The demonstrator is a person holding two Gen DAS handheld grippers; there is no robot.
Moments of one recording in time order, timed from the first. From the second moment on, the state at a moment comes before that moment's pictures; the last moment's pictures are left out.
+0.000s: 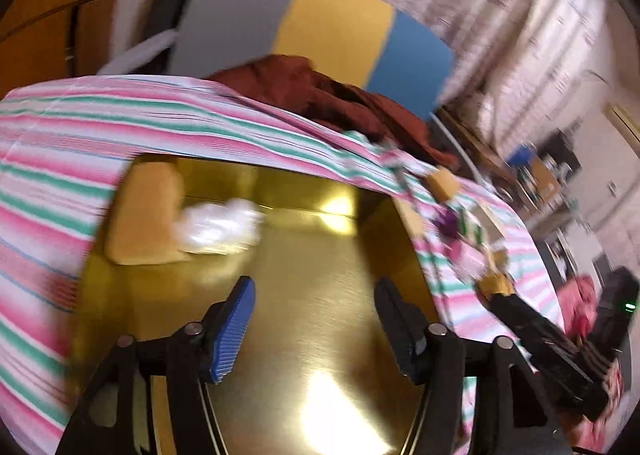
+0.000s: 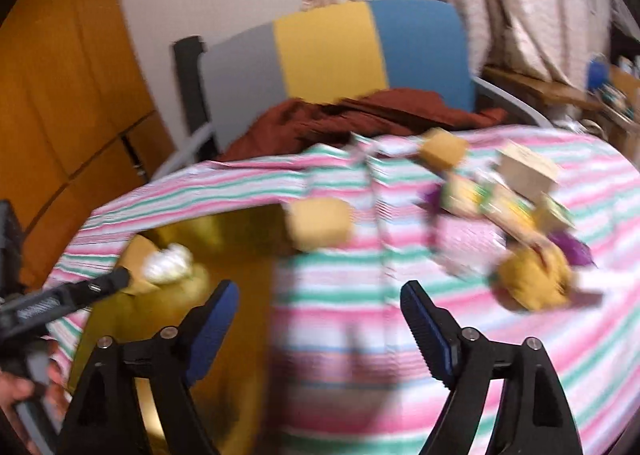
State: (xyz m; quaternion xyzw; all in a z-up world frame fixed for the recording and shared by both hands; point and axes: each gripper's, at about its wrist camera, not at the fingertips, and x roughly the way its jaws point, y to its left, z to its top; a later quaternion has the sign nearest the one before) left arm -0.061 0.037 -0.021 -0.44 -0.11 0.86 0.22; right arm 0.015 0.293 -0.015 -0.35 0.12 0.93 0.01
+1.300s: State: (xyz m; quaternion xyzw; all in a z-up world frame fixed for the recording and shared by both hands) left arm -0.001 0.236 -0.030 -0.47 0.05 0.79 0.38; right arm 0.062 0.526 -0.067 -0.37 0.17 0.88 0.23
